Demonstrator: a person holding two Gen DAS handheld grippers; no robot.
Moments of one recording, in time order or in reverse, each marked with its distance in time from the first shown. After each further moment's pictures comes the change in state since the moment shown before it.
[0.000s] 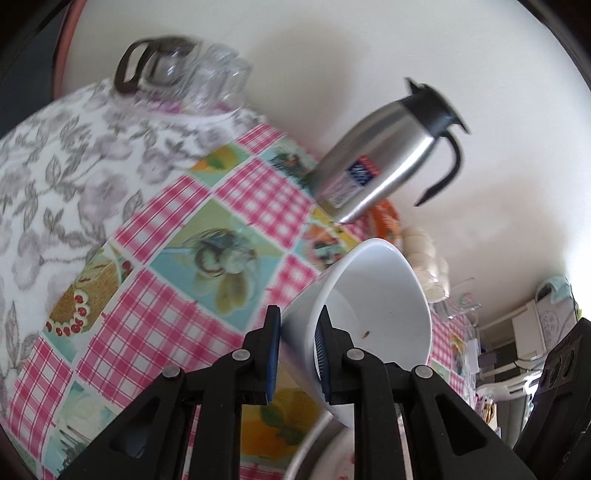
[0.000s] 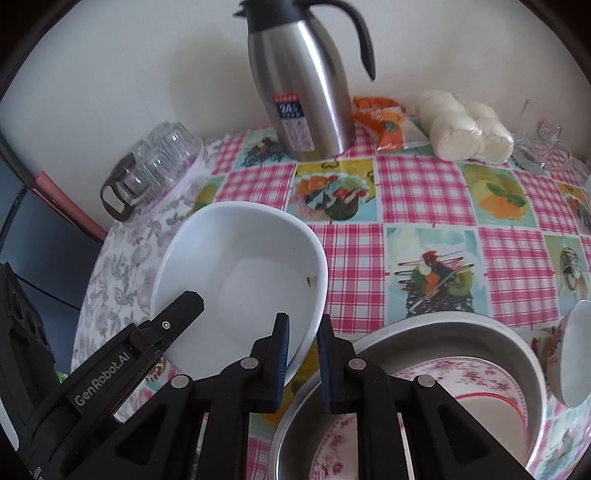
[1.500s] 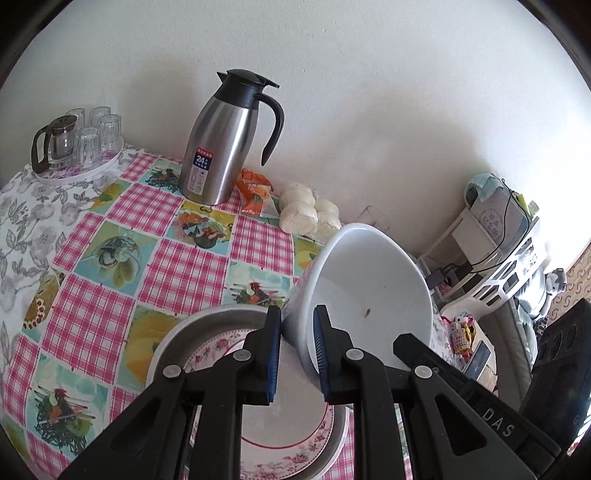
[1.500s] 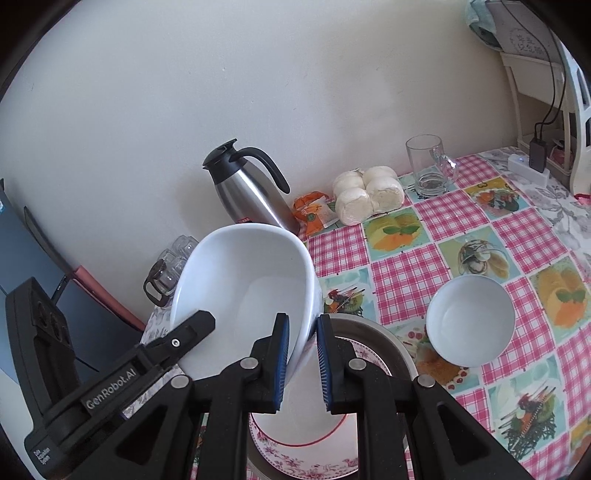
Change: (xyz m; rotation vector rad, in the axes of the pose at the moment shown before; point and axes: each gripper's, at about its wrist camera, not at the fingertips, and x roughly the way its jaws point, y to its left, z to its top) left arm -0.073 -0.128 -0.091 0.344 0.003 -0.149; right arm -0.162 -0.128 -0.072 0.184 -0.331 0.121
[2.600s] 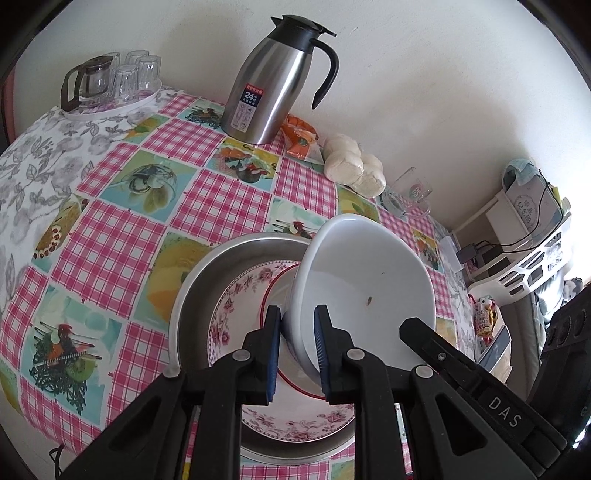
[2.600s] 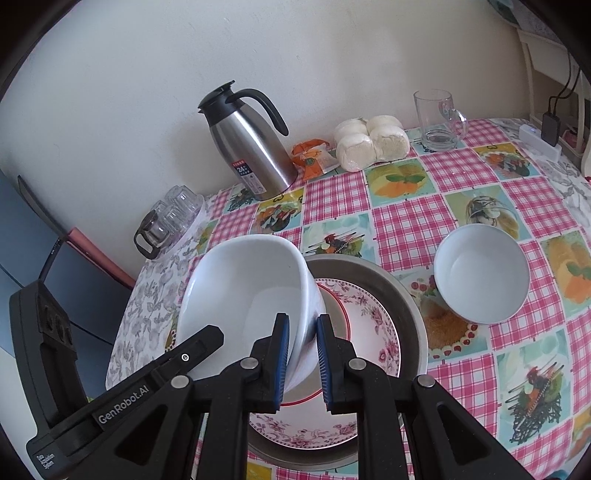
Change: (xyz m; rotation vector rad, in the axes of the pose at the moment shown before) left arm 0.018 0.037 -0.043 -0.104 0.146 0.095; right arm 0.034 -0.006 -0.034 -0.041 0.174 -0.014
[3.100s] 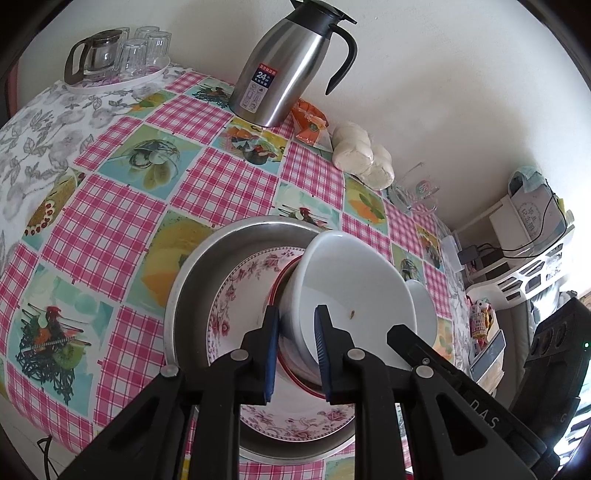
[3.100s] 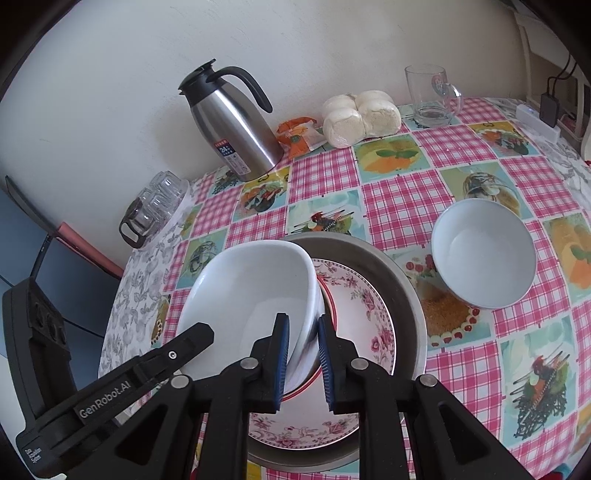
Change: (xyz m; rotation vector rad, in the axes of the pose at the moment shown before) left arm 0.013 0.012 -0.001 -0.060 0.047 -0.022; right arm 0.022 -0.011 -0.005 0.027 0.065 -0.030
